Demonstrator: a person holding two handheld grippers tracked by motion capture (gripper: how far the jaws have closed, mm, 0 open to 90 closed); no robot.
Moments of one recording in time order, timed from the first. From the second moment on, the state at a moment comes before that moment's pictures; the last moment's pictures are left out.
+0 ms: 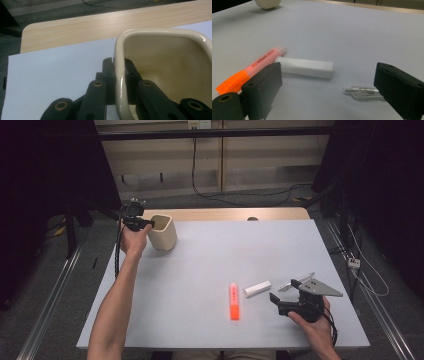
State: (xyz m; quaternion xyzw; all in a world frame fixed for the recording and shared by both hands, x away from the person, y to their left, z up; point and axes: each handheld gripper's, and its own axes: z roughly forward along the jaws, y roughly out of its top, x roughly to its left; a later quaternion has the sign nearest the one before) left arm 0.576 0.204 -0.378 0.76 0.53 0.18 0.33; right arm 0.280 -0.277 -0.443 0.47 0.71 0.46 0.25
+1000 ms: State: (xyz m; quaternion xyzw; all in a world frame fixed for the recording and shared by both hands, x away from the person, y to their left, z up) left arm 0.549 0.107 -0.360 0.85 0.32 0.14 0.39; right arm 0.279 -0.278 -0.443 0.47 0.71 0.47 0.25
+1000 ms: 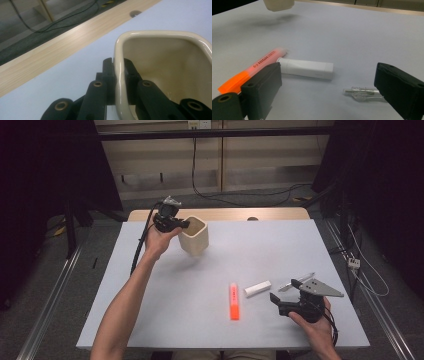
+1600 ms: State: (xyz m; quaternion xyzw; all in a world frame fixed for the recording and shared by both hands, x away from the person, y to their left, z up) left arm 0.537 0.042 -0.378 0.88 0.23 0.09 0.40; right arm 0.278 -0.278 -0.442 0.47 0.71 0.47 0.25
